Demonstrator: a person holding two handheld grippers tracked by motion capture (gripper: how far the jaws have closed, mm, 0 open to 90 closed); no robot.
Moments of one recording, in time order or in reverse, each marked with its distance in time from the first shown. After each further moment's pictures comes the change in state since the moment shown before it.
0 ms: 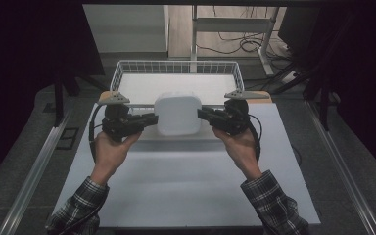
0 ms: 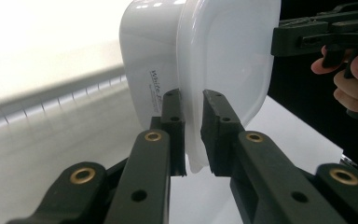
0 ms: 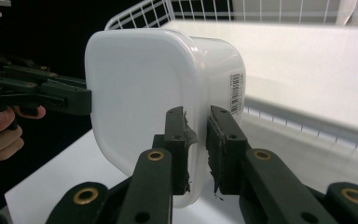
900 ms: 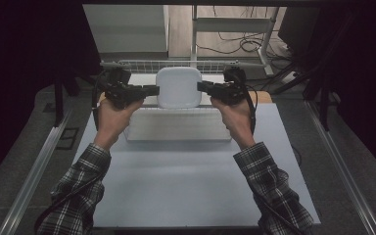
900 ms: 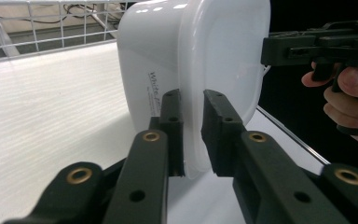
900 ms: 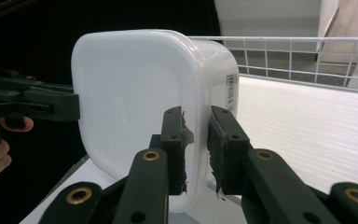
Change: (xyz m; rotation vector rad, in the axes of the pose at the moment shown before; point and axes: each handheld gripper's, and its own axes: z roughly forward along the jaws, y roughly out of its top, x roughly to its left) left arm 0.034 0.066 0.018 0.006 -0.009 -0.041; right arm -0.030 0.055 0.030 -0.007 -0.048 0.076
